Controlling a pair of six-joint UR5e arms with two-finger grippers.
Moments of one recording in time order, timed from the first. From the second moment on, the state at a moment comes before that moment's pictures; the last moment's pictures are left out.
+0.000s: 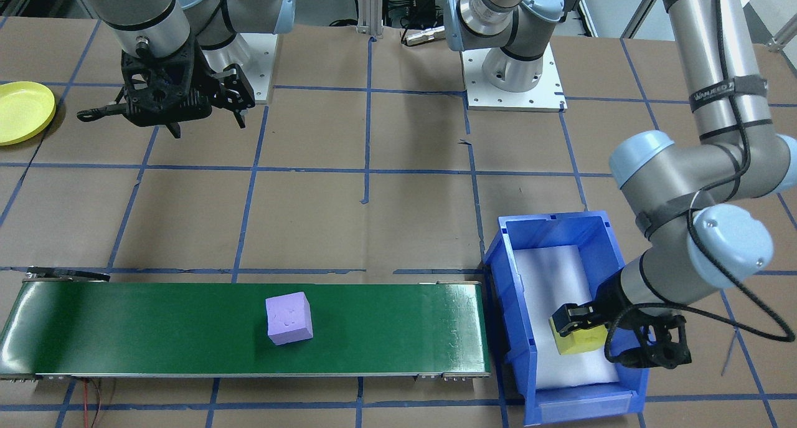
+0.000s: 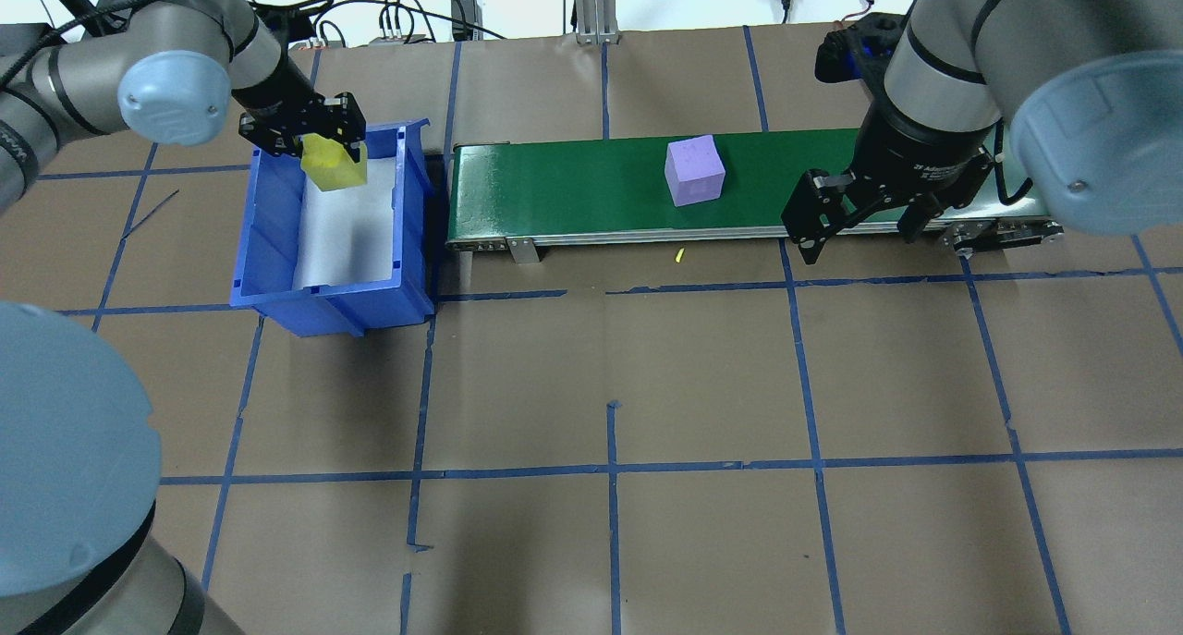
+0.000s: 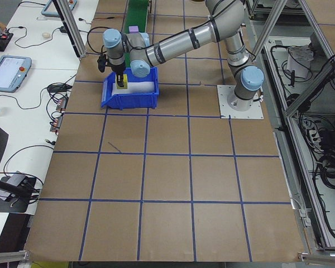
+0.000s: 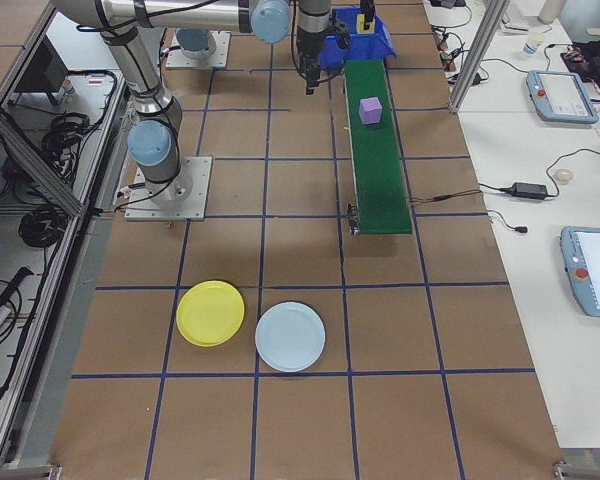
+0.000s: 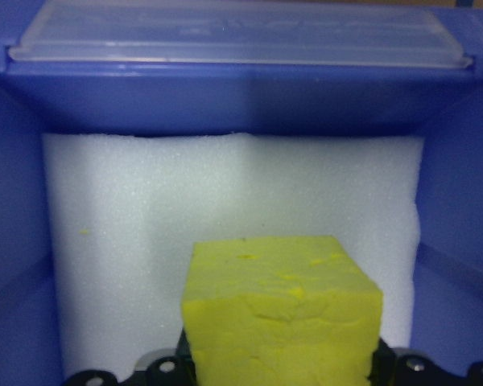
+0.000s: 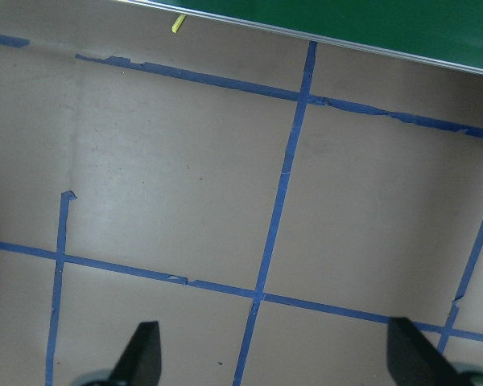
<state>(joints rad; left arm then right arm) -1.38 -2.05 -1.43 -1.20 1.47 0.09 1.59 -1.62 1.69 -1.57 -1.55 -0.18</state>
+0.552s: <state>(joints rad) -1.49 -1.92 -1.41 -1.28 1.47 0.09 1.59 -1.62 1.69 -1.57 -1.55 -0.18</state>
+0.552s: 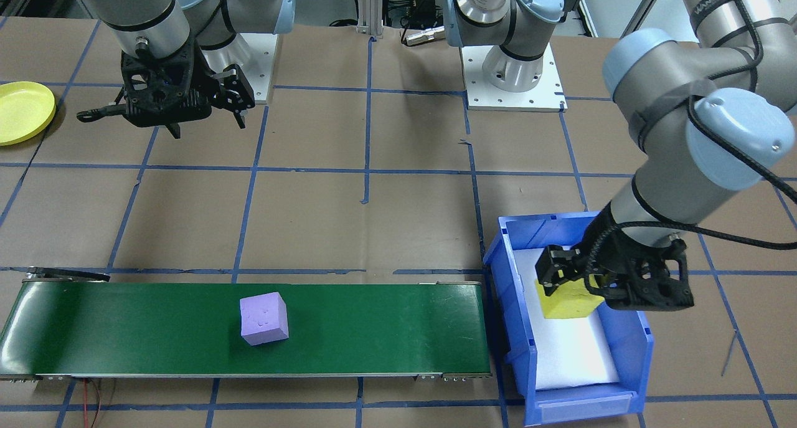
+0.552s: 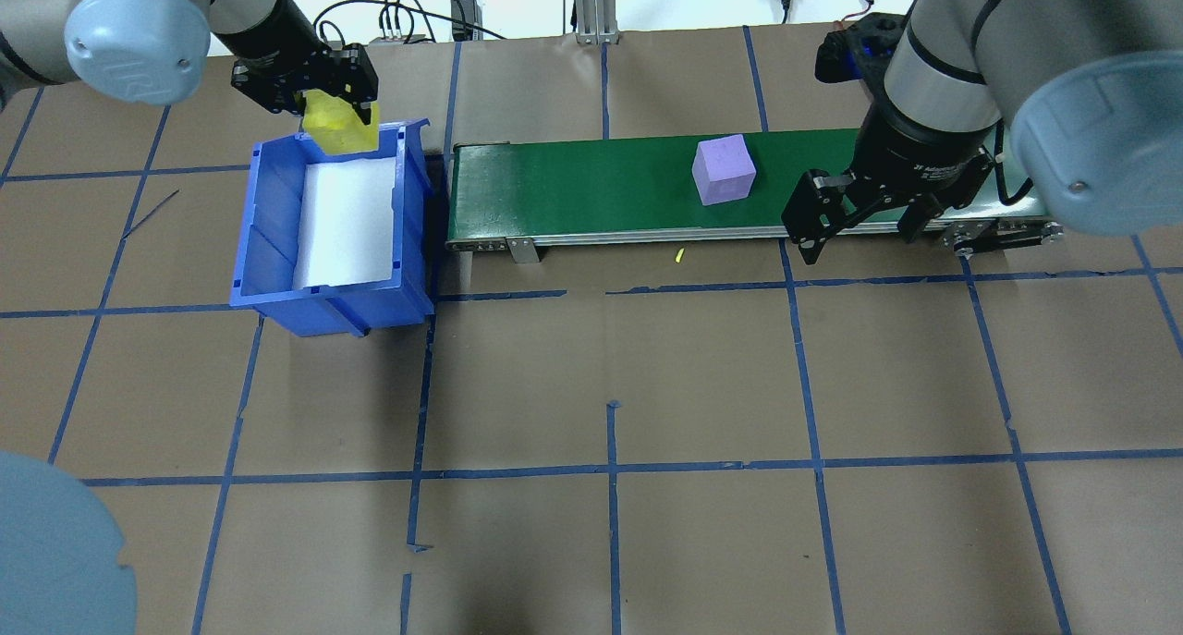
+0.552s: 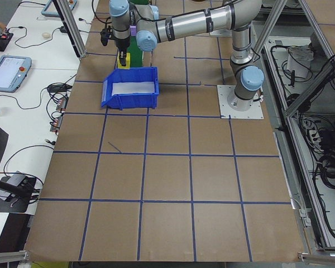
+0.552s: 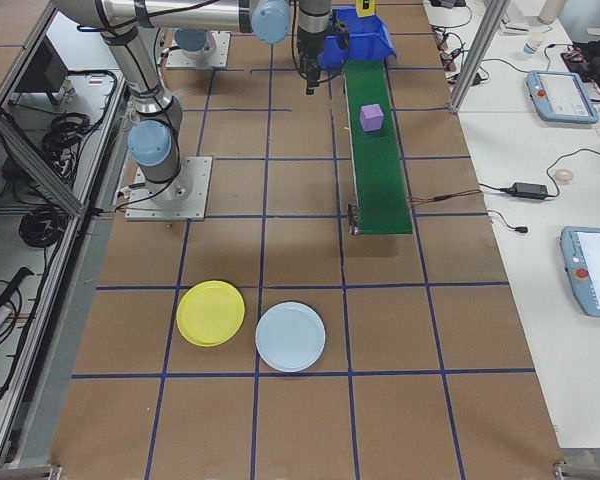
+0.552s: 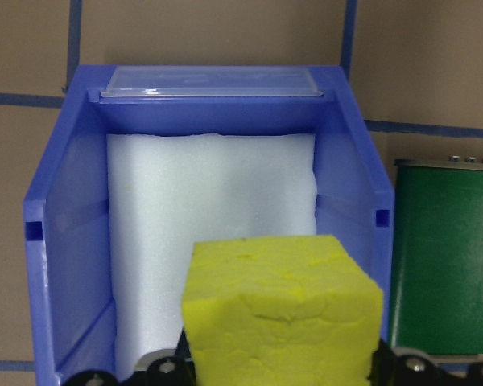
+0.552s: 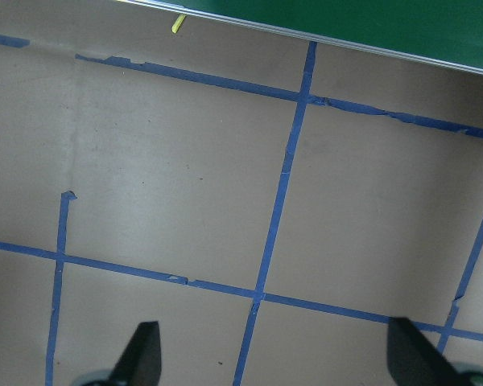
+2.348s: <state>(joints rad) -1.67 -2.05 -1.51 -1.12 1.49 0.03 1.38 -1.18 1.60 -2.03 -1.37 -0.23</state>
